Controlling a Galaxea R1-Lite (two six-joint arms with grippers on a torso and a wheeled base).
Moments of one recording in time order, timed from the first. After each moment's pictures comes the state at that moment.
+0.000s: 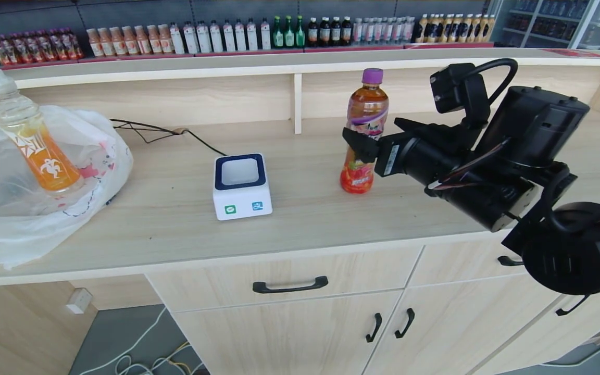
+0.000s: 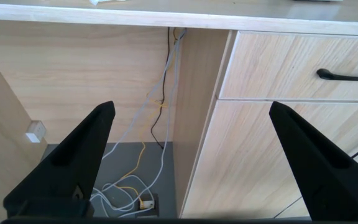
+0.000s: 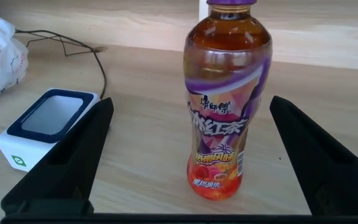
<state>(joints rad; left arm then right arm) 0.00 0.00 0.00 0.00 0.00 -0.01 0.57 1.79 -1.04 -0.93 -0.10 -0.05</state>
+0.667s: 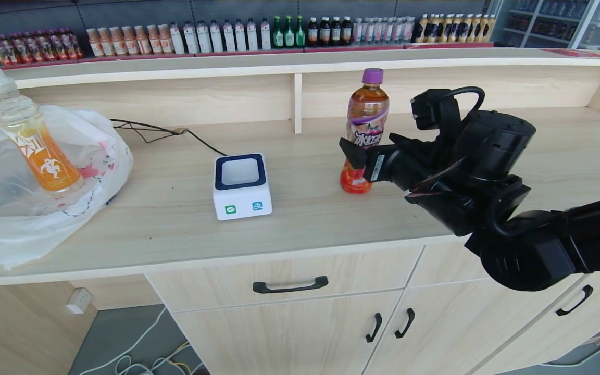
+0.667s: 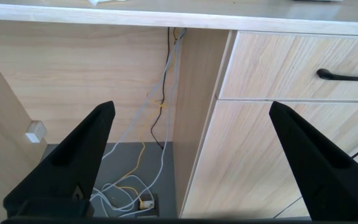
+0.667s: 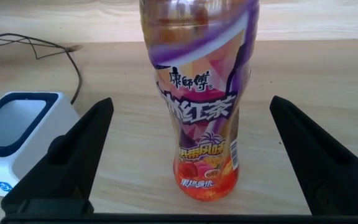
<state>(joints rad) 0.00 0.00 0.00 0.00 0.00 -0.01 0.55 1.90 -1.07 -1.00 -0.18 0.02</state>
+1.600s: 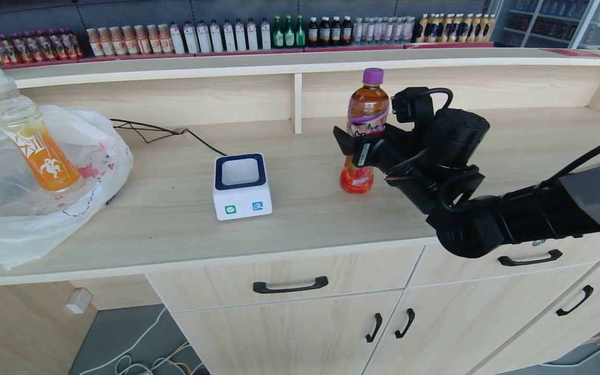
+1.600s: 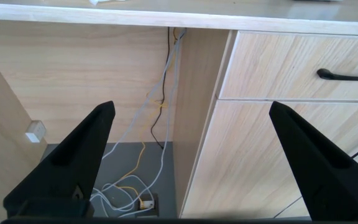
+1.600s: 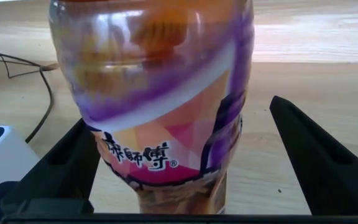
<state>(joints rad) 0.00 0.00 0.00 0.00 0.00 -0.01 0.49 2.08 -1.31 -1.02 -0.14 -0.01</state>
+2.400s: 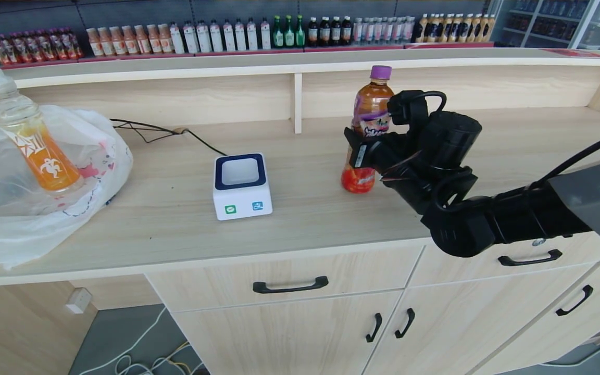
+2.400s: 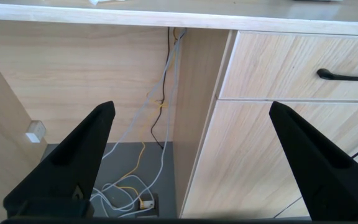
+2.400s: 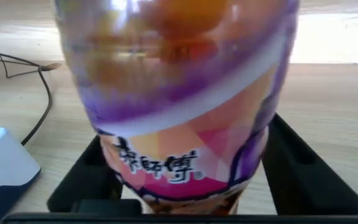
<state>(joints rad) 0.00 0.00 0.00 0.00 0.00 -0.01 0.49 2.10 -1.33 -1.02 -0.15 -0.01</state>
